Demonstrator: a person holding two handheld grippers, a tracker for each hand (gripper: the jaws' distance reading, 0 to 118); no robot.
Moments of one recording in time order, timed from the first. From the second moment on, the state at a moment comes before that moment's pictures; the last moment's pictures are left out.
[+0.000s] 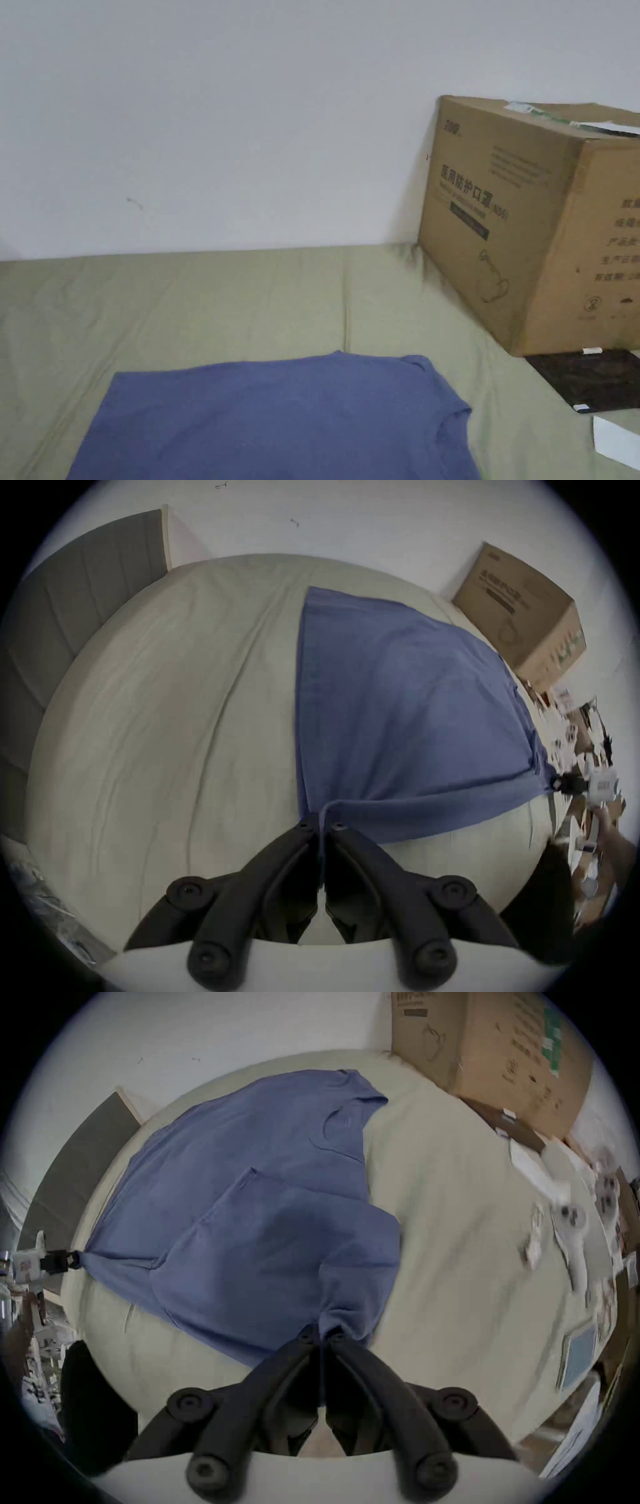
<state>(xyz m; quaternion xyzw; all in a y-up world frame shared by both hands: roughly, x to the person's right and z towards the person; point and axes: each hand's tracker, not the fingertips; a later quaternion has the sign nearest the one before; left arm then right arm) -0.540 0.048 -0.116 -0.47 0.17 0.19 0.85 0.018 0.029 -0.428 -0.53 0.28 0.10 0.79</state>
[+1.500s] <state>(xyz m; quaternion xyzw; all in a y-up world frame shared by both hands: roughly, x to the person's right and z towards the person) -0.460 0.152 -0.042 -0.43 0.19 0.21 0.86 -0.007 0.168 -0.313 -0.33 0.34 0.03 0.88</state>
